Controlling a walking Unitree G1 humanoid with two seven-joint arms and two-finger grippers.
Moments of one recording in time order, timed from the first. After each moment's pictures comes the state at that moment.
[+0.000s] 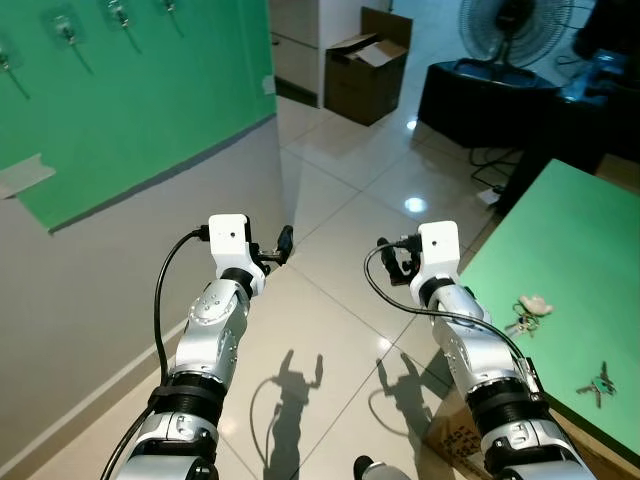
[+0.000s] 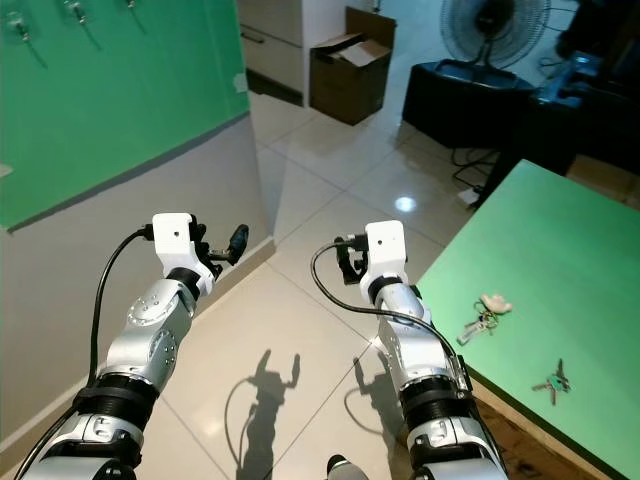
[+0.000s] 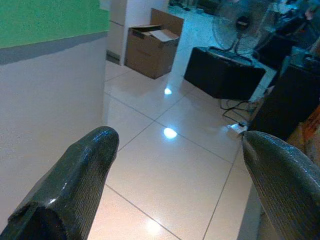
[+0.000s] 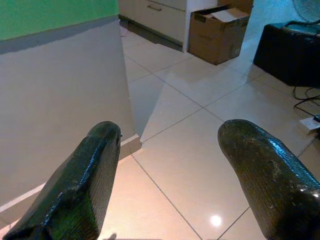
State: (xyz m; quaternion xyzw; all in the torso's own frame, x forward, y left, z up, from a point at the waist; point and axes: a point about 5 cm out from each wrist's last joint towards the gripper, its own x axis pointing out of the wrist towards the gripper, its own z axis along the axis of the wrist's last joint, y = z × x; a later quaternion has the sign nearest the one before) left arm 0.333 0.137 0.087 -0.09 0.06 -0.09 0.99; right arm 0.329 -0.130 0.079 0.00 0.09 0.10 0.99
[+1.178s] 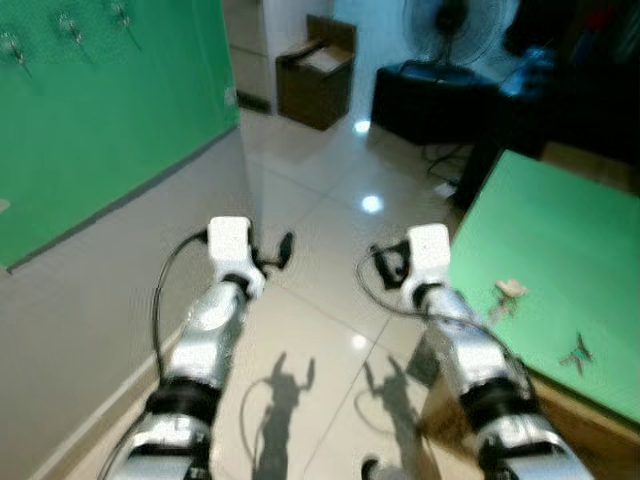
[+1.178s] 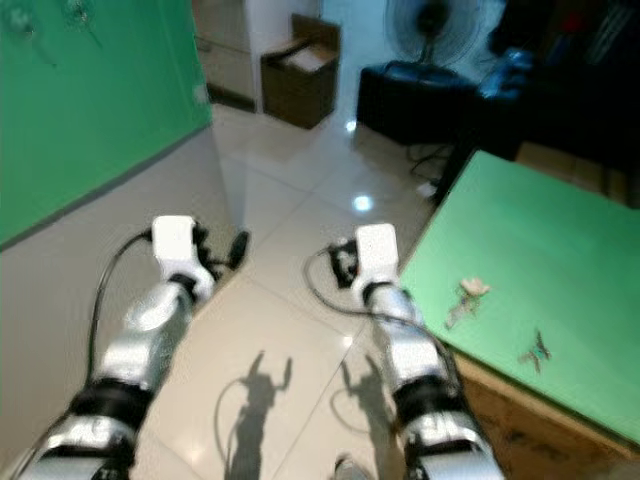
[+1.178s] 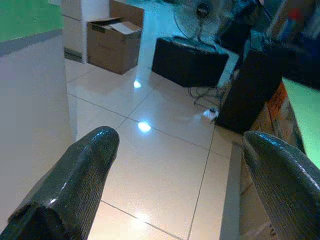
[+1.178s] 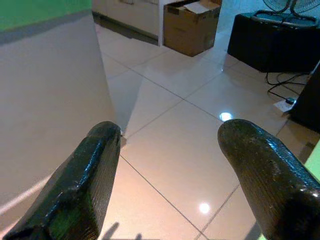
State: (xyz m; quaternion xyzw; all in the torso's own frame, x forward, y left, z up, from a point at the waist) left arm 0.330 0.144 0.083 -0.08 0.07 -0.10 0.99; right arm 0.329 -0.114 0.073 0.00 0.11 0.13 0.99
